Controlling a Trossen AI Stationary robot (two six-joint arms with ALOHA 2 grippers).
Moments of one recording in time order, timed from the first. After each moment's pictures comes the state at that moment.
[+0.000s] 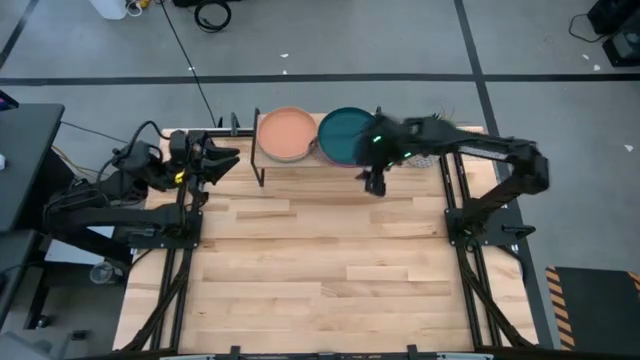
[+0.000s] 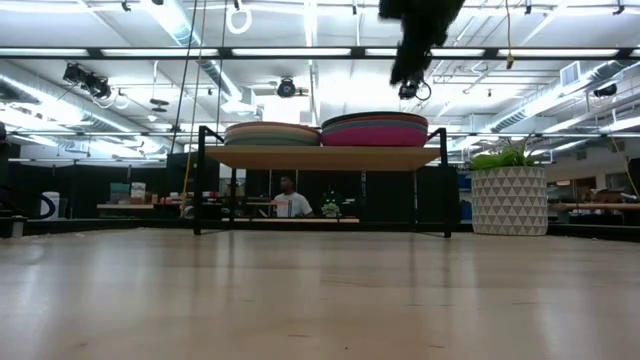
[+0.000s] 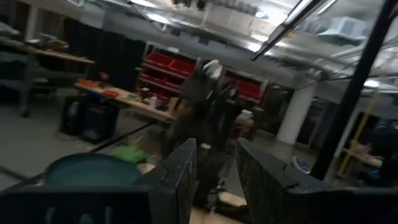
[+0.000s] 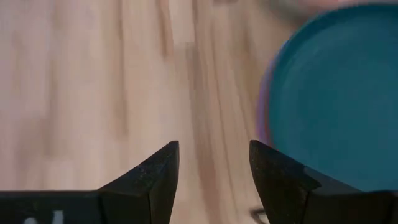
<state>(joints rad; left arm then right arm) 0.19 0.58 0.76 0.07 -0.02 -0.33 -0.27 1.47 1.47 -0.97 -0.07 -0.12</state>
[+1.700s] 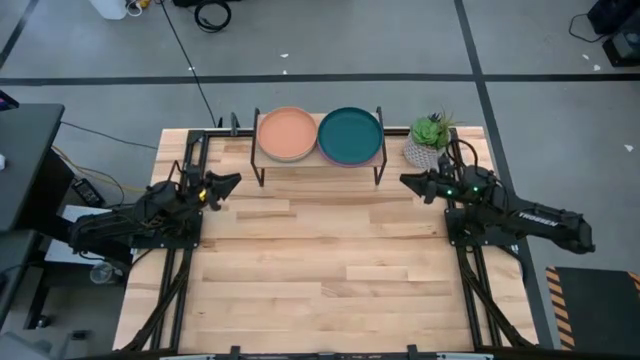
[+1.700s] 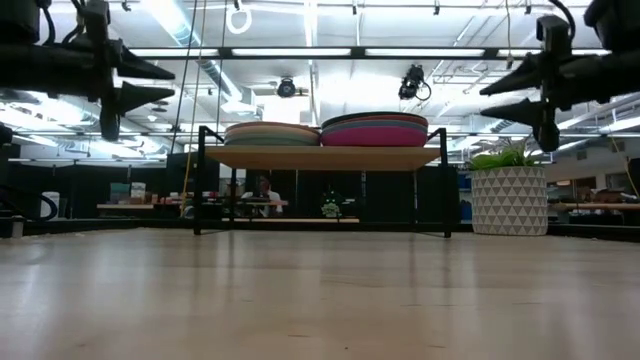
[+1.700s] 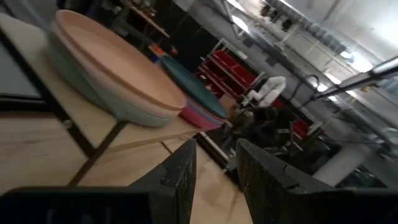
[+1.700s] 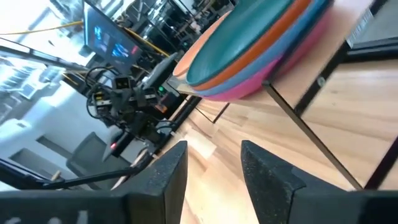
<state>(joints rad) 0.19 0.00 0.07 0.06 -0.30 -0.70 -0.37 0.18 0.16 -0.06 -0.01 0.78</state>
